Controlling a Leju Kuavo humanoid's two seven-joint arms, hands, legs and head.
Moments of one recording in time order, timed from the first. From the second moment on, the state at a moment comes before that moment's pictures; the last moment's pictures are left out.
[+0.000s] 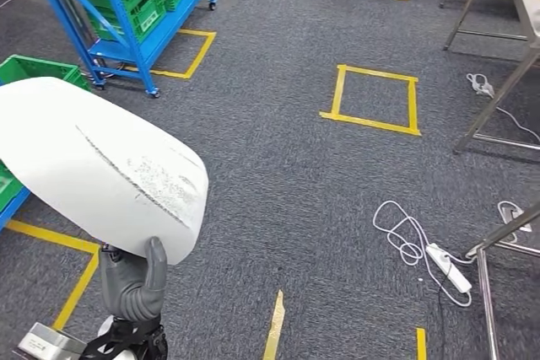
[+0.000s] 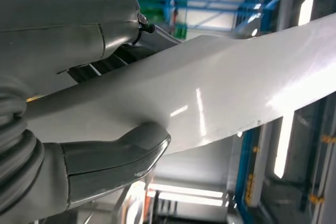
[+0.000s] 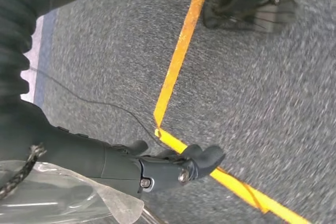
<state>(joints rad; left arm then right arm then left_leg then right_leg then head) 0.23 -0.18 -0.40 -1.87 0.05 0.14 -0.70 -0.06 0.22 -0.95 -0.21 1.46 -0.30 -0.10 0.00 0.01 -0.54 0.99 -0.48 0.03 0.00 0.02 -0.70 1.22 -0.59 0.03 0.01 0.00</state>
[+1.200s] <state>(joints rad) 0.20 -0.18 -0.42 -1.85 0.01 0.17 -0.69 -0.06 0.22 -0.95 -0.22 1.46 -0.31 -0.07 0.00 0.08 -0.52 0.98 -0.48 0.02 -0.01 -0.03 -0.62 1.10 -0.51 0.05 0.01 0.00</state>
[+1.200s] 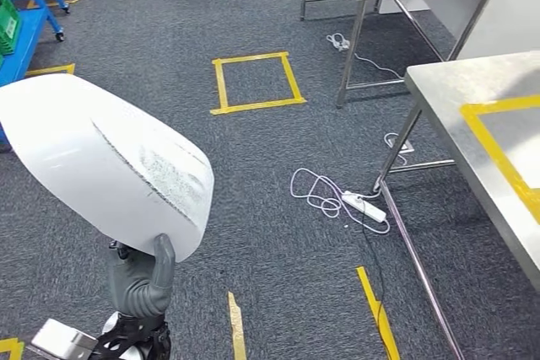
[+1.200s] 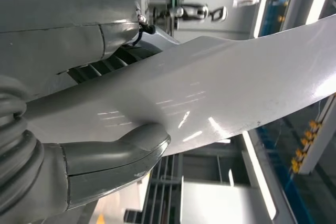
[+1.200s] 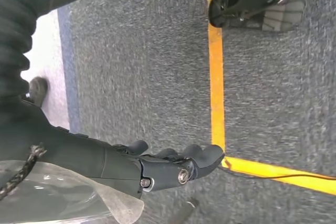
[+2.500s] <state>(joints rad) 0.20 -0.17 -0.42 -1.84 0.05 0.16 -0.70 -0.06 0.22 -0.96 -0.22 1.47 -0.31 -0.06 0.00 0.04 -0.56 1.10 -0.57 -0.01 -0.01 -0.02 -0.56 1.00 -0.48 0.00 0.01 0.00</state>
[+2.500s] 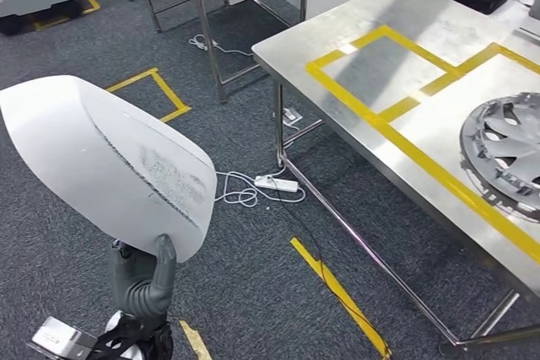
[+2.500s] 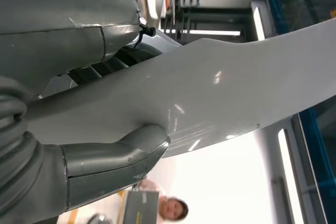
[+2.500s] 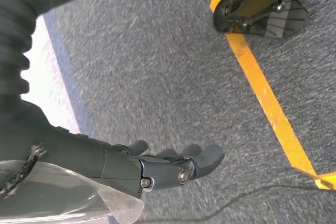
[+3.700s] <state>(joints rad) 0.19 -0.18 -0.41 -1.84 0.06 0.14 -0.70 -0.06 0.21 -0.96 -0.22 1.46 -0.30 -0.07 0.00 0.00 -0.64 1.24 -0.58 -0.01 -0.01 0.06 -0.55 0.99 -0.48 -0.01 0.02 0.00</state>
